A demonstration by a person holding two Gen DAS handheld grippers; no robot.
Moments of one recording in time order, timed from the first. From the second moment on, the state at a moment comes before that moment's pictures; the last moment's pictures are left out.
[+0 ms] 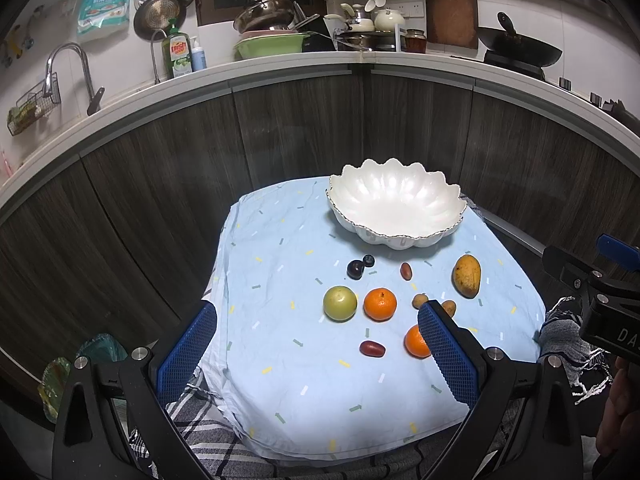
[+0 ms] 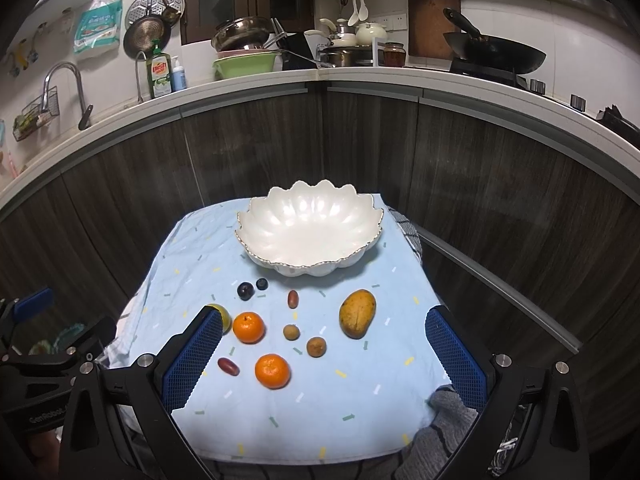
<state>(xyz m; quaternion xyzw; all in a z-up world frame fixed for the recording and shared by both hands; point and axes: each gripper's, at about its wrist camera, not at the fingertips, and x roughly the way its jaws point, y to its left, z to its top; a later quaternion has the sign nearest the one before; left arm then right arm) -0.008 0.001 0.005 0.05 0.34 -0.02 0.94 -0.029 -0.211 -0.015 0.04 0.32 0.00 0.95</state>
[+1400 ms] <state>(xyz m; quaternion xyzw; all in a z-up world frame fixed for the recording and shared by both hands) -0.004 0.002 -0.001 0.05 0.34 -0.02 0.94 -0.024 -0.211 -0.015 0.04 0.32 0.00 0.95</state>
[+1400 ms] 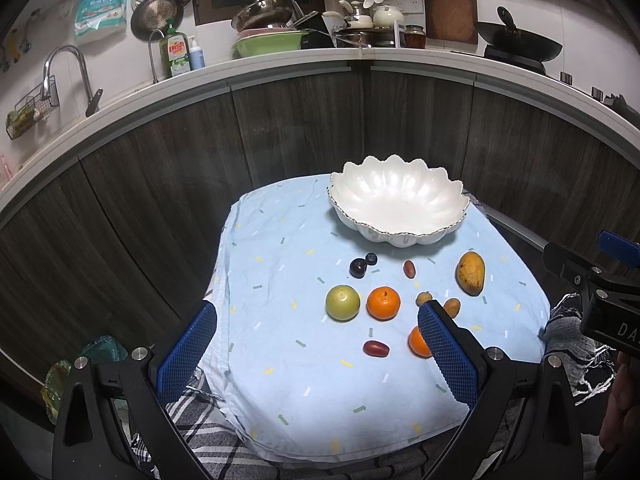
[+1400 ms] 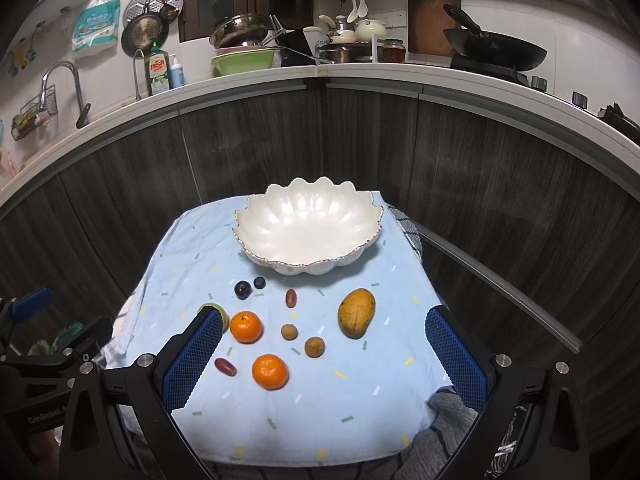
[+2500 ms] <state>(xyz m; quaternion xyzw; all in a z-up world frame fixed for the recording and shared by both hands) 0.025 -0.010 -0.043 0.08 0.38 -0.07 0.92 0.013 -0.202 -0.059 0.01 0.36 0.03 0.93</state>
